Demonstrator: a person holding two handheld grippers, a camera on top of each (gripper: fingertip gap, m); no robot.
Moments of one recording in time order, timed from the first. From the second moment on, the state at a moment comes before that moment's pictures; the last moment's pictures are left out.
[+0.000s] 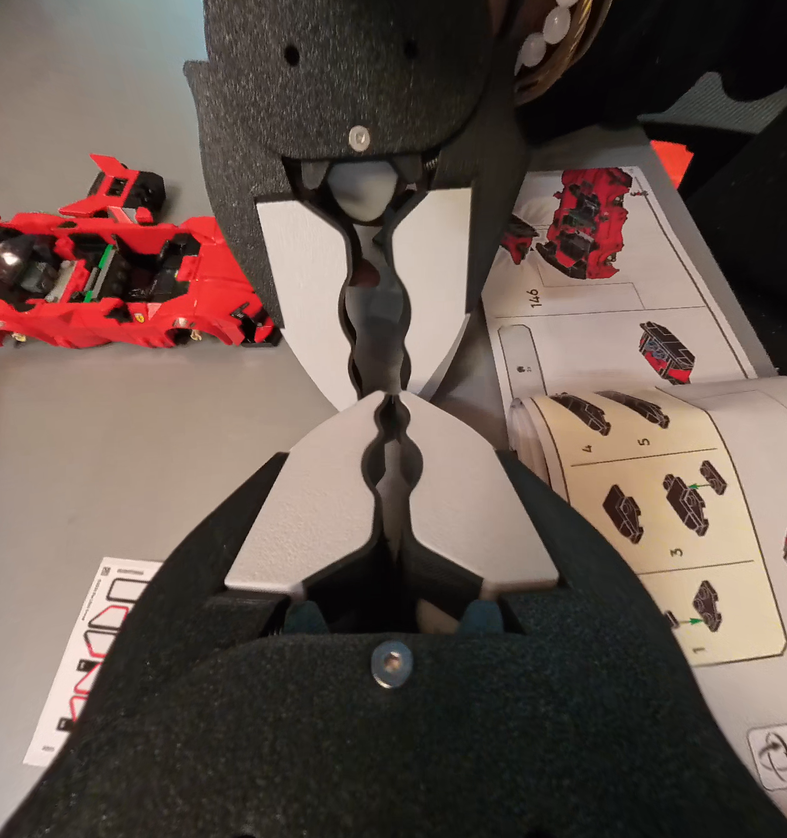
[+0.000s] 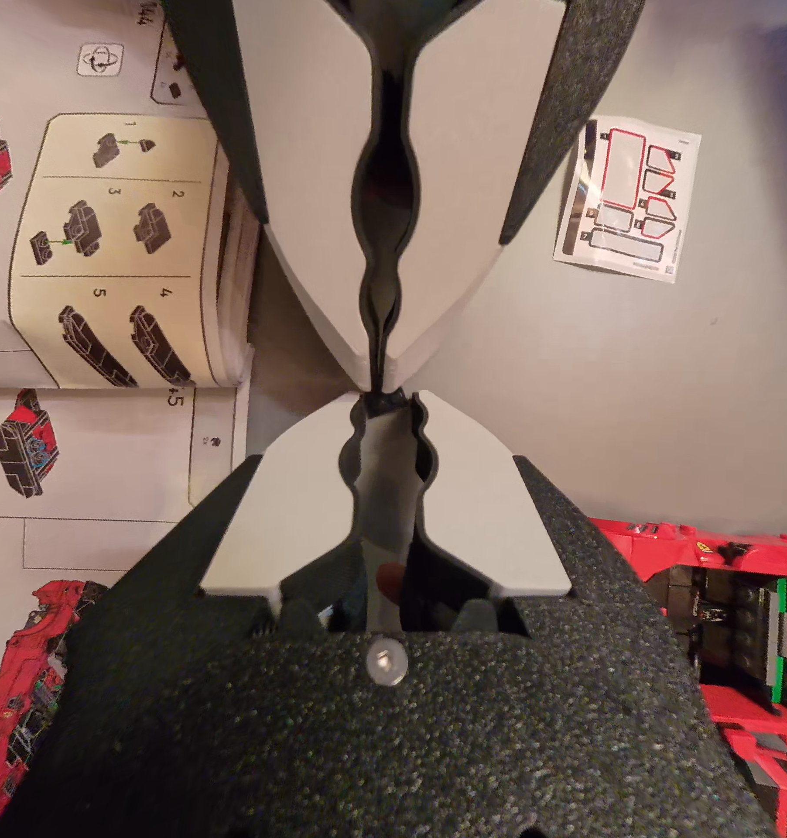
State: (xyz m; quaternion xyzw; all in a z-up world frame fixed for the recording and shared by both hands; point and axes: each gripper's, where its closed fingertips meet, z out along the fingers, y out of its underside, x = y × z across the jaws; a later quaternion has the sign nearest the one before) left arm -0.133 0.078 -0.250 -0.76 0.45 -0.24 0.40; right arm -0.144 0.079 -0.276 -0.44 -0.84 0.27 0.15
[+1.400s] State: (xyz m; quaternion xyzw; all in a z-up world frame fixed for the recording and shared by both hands) left arm -0.143 0.078 -0.269 -0.81 0.41 -0.26 0.34; right arm -0.144 0.077 -0.276 -0.43 -0.84 0.29 0.15
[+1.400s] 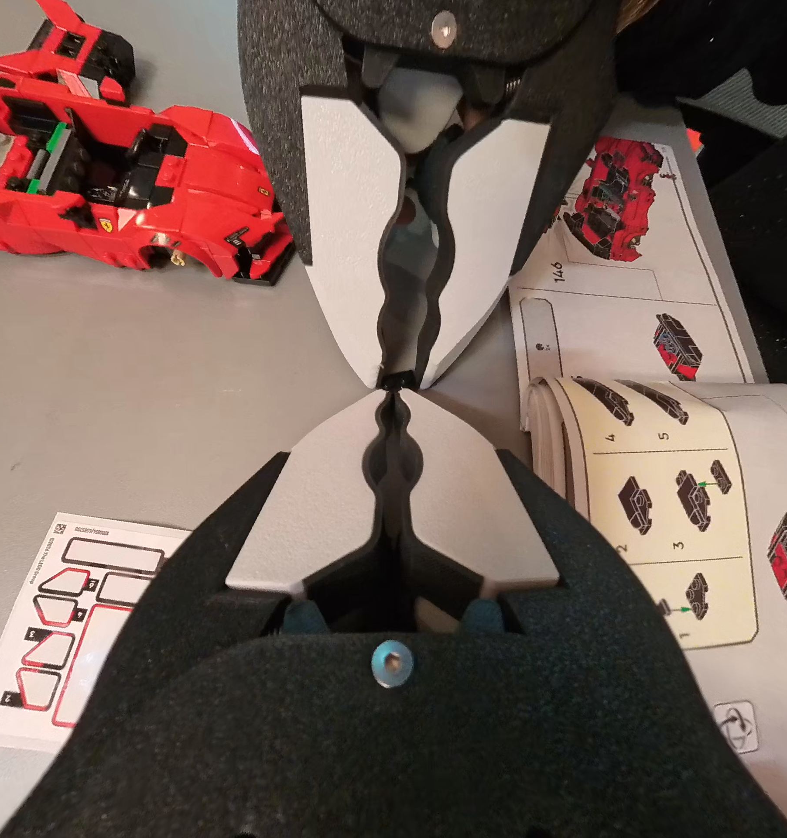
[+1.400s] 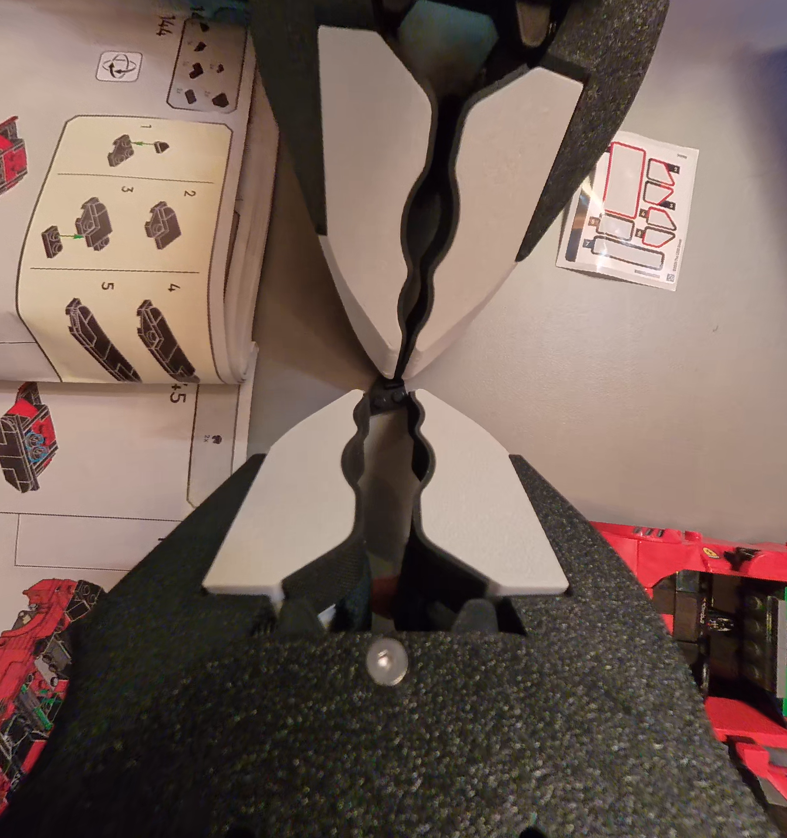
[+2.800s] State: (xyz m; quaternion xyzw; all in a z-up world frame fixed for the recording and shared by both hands) left arm -0.142 0.073 -0.274 -0.79 0.45 -0.24 0.33; right arm -0.143 0.075 -0.276 -0.42 -0.85 0.29 0.15
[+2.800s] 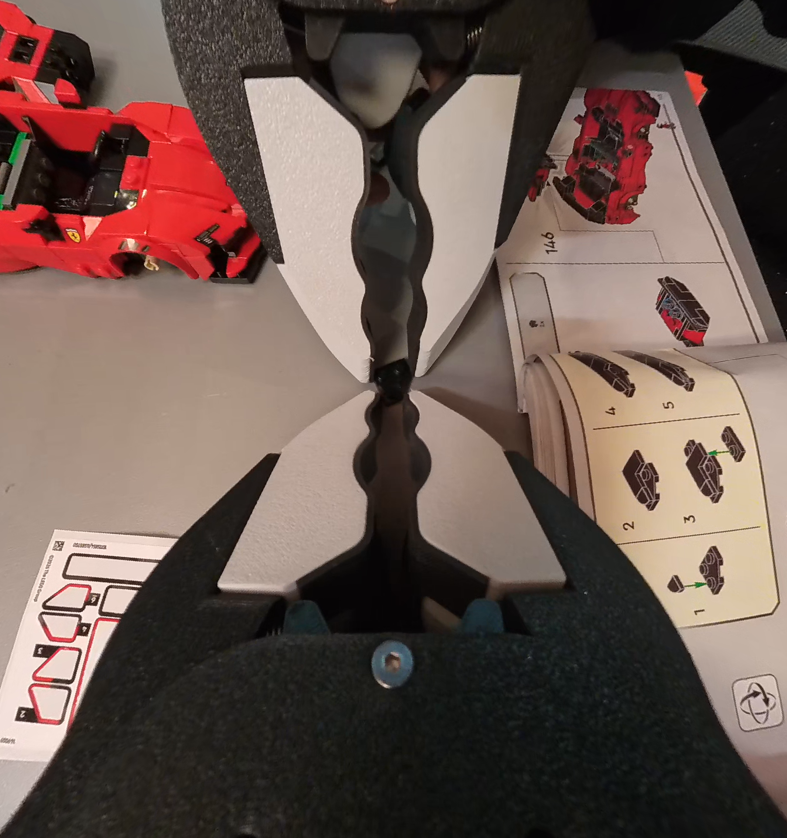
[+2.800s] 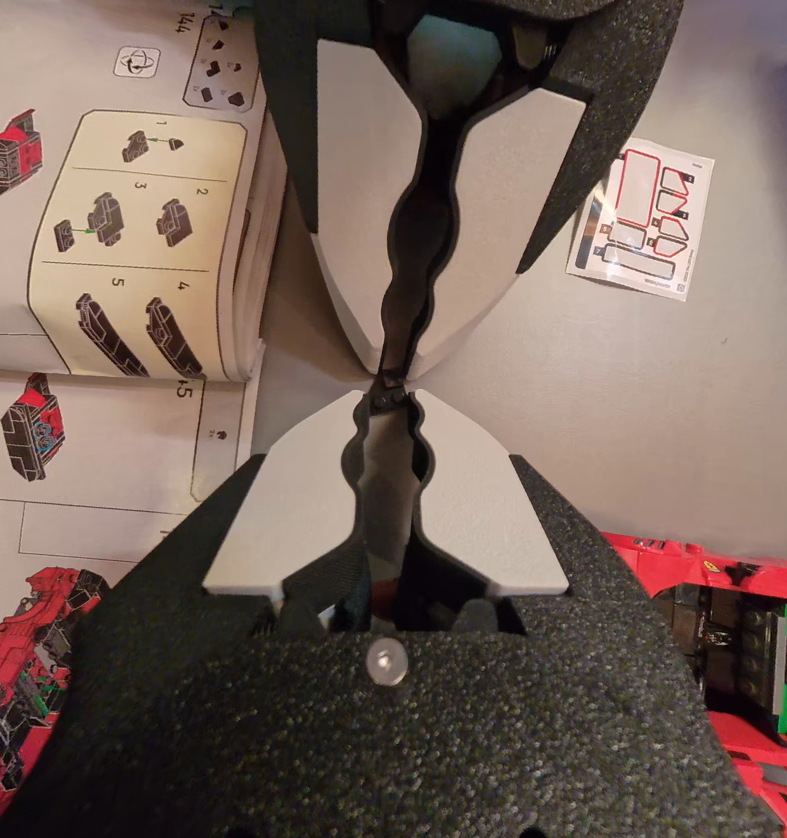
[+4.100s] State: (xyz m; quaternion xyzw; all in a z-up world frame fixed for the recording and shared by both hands) left arm -0.145 0.066 -0.272 -0.79 0.44 -0.27 0.32; right arm -0.143 0.076 -0.275 -0.44 -0.82 0.33 0.15
